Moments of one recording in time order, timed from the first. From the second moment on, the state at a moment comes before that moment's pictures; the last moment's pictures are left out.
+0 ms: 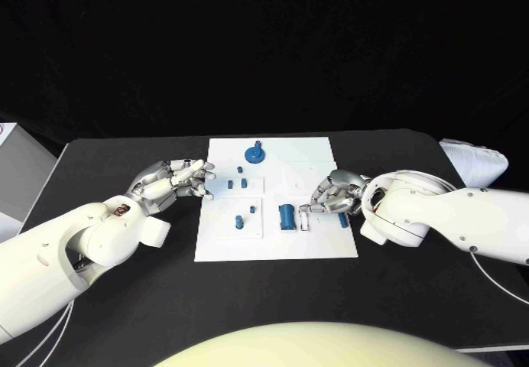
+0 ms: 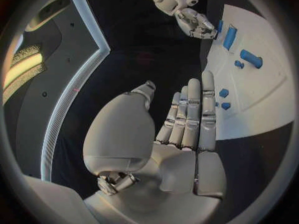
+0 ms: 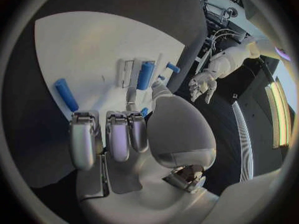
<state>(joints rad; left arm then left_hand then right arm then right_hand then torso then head) 0.73 -0.92 0.41 1.54 -0.30 -0.02 0.20 1.31 -0.13 0.27 0.29 0.05 0.76 0.20 0.33 0.34 0.92 0.16 0.41 0.15 0.96 0.09 0.92 0.43 0.17 1.08 0.18 0.45 0.40 1.21 -0.99 -0.16 1.76 -1.03 -0.29 -0.46 1.18 -0.08 0.01 0.29 0.23 0.95 0.07 0.26 0.99 1.47 -0.01 1.55 1.31 1.47 -0.08 1.55 1.31 0.03 1.47 0.01 1.52 1.31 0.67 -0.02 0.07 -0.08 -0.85</state>
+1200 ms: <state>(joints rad) 0.73 -0.91 0.41 1.54 -0.30 -0.02 0.20 1.31 -0.13 0.27 0.29 0.05 0.76 0.20 0.33 0.34 0.92 0.16 0.42 0.15 0.96 0.09 0.92 0.43 0.17 1.08 0.18 0.45 0.40 1.23 -1.07 -0.16 1.70 -1.28 0.02 -0.54 1.15 -0.09 0.04 0.29 0.22 1.06 0.05 0.26 0.92 1.47 -0.01 1.54 1.31 1.47 -0.08 1.56 1.31 0.01 1.47 0.02 1.52 1.31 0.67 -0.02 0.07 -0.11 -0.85</state>
